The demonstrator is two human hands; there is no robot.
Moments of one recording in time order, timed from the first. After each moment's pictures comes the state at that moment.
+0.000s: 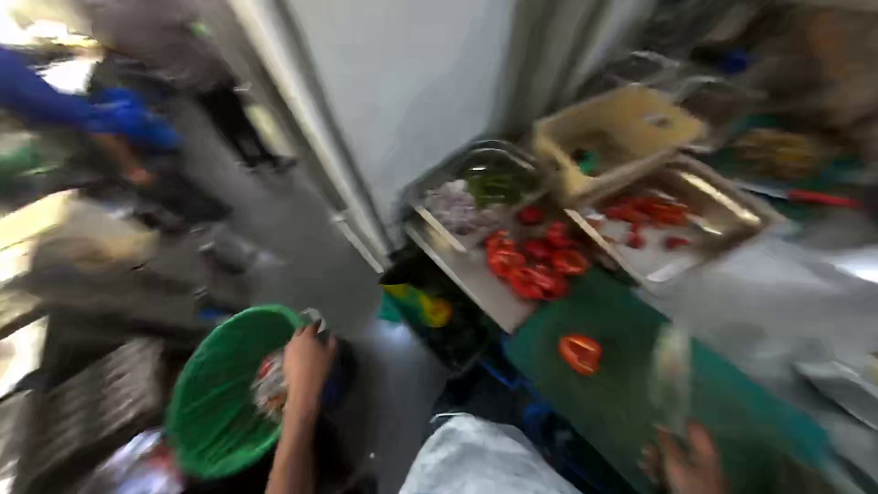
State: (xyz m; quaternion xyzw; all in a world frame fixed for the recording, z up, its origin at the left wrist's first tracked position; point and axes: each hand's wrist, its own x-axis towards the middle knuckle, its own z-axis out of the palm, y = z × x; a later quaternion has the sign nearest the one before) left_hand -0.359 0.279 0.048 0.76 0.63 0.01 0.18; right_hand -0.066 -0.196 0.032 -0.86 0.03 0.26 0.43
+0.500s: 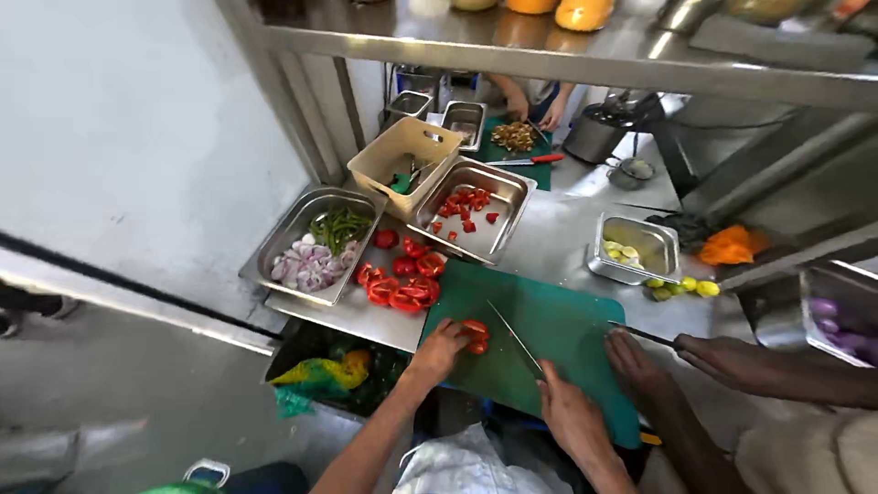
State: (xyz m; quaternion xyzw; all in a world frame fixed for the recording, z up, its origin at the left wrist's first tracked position) left_hand -0.059 0.081 -0.009 0.94 -0.14 -0.10 0.29; right_hand -0.087 -0.181 0.050 -0.97 -0.03 0.22 0.10
